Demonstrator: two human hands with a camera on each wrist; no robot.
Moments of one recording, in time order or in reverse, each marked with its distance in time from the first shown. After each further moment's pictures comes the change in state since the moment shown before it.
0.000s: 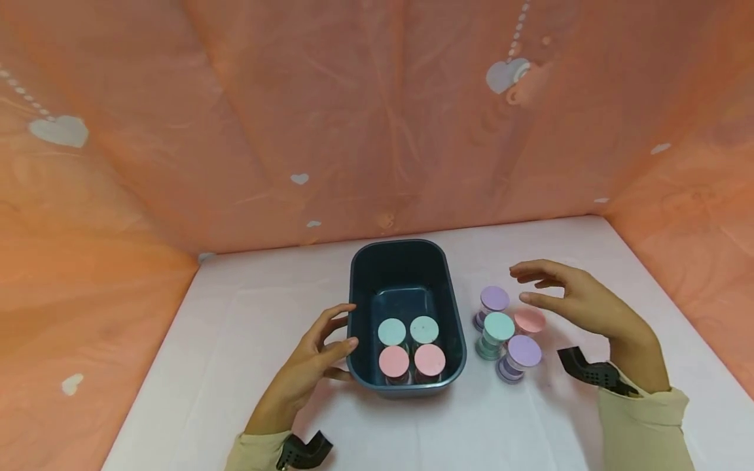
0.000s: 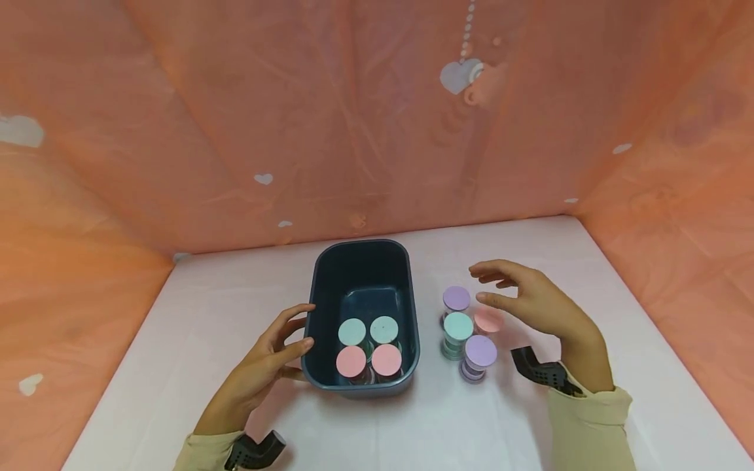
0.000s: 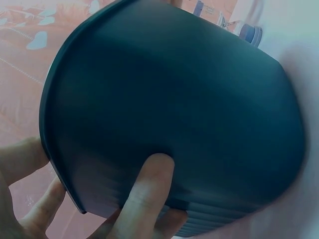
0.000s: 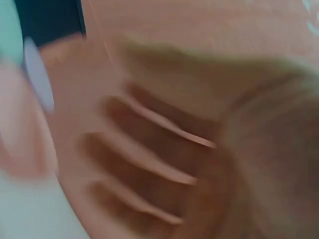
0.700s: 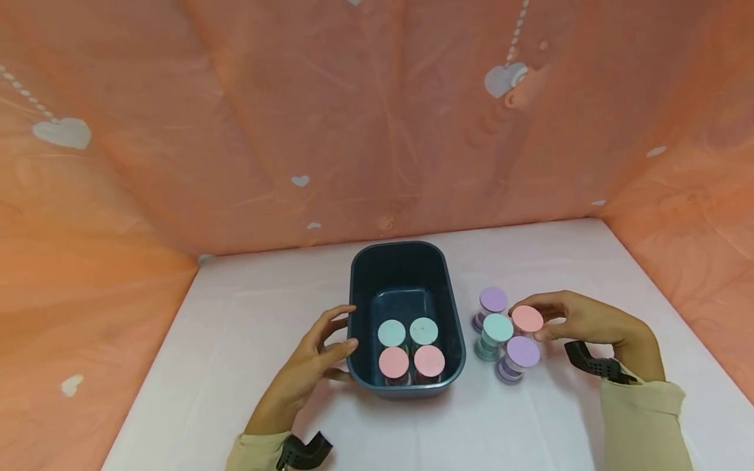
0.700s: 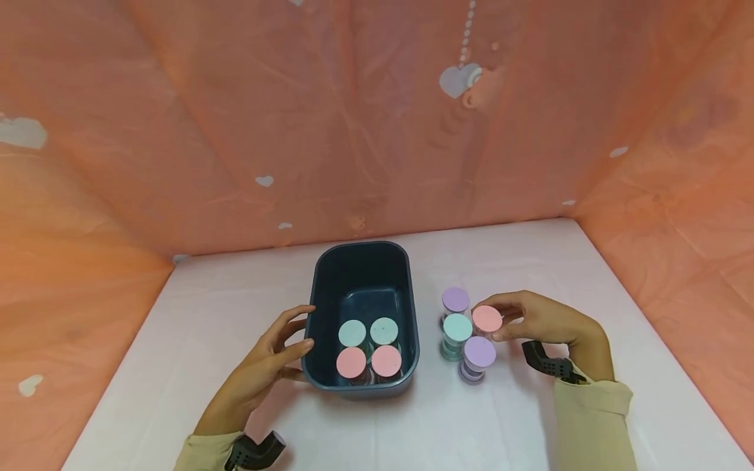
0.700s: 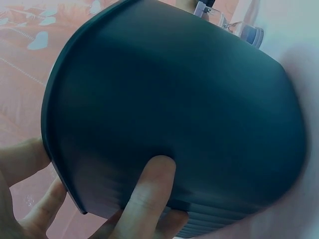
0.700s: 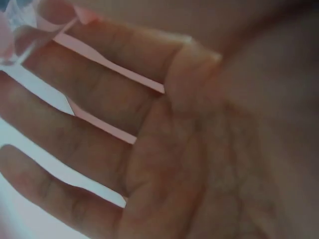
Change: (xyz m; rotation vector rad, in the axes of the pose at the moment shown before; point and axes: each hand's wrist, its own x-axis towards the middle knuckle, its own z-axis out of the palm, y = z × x) left_hand 0.000 0.000 0.000 0.014 0.000 -0.007; right_hand -0.012 0.058 0.000 0.231 -0.404 -0.045
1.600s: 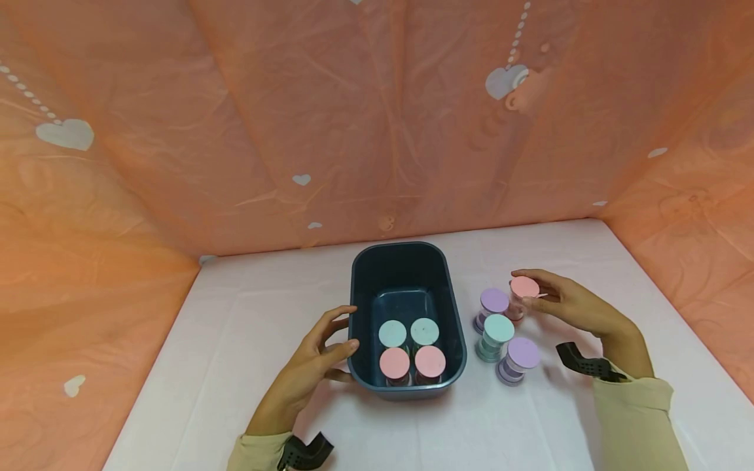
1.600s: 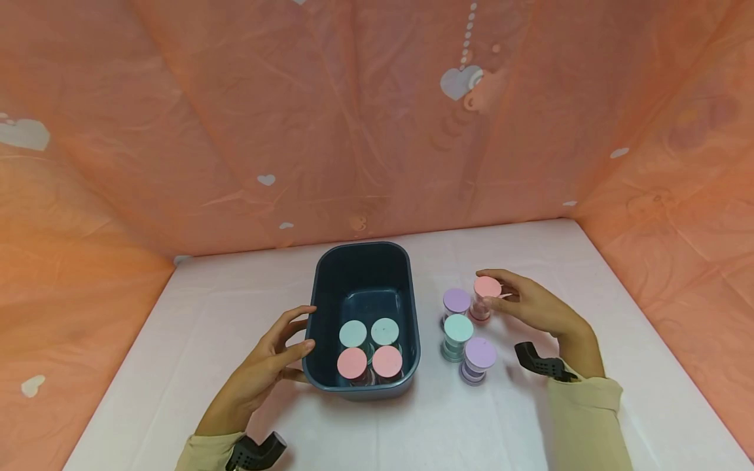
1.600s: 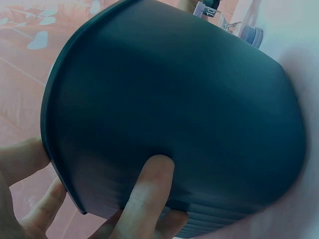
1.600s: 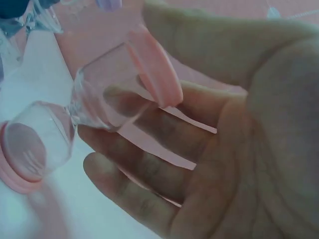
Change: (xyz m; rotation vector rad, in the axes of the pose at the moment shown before) left_hand -0.002 0.002 0.002 -0.011 0.003 0.004; right_hand 0.015 0.001 0.004 -0.058 0.304 0.128
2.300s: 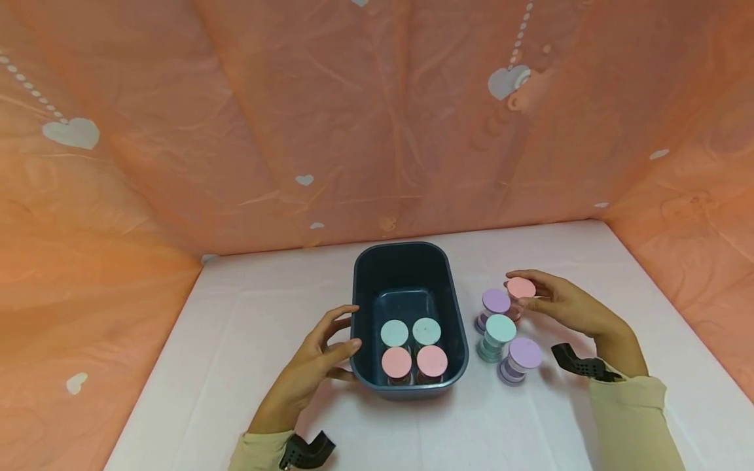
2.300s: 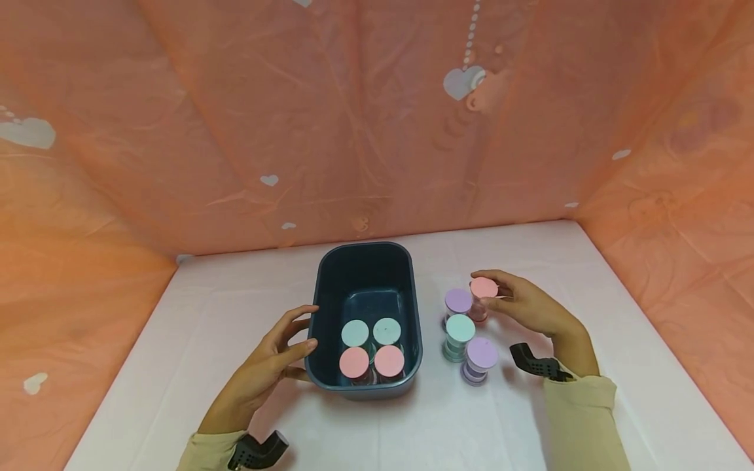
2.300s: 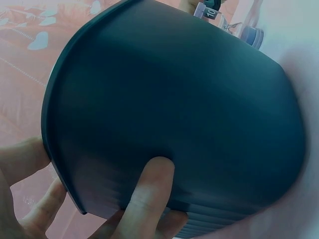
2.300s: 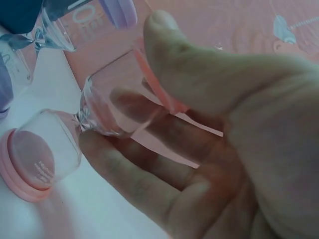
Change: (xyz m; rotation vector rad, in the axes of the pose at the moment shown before) left_hand 0.001 -0.002 0.000 -0.001 -0.005 0.010; right_hand 0.006 0.003 0.009 0.087 -0.007 -0.080
